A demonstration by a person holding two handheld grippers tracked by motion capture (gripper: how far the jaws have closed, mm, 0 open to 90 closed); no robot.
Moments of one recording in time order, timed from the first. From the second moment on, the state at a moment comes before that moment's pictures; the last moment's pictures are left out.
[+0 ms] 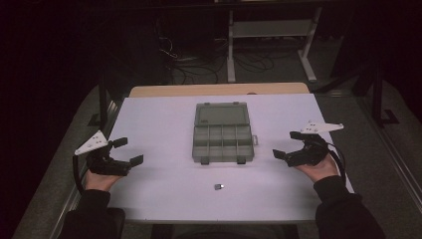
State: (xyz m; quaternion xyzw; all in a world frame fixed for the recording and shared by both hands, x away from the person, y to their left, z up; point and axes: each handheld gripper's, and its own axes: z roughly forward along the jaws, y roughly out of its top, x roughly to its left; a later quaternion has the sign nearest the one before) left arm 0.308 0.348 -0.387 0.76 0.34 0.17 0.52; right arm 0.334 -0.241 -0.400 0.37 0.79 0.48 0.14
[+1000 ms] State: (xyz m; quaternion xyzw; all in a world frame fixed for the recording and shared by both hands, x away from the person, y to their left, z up) left arm 0.312 0.342 -0.380 0.77 0.34 0.17 0.51; right arm 0.331 -0.245 -0.399 0.37 0.79 0.47 0.14
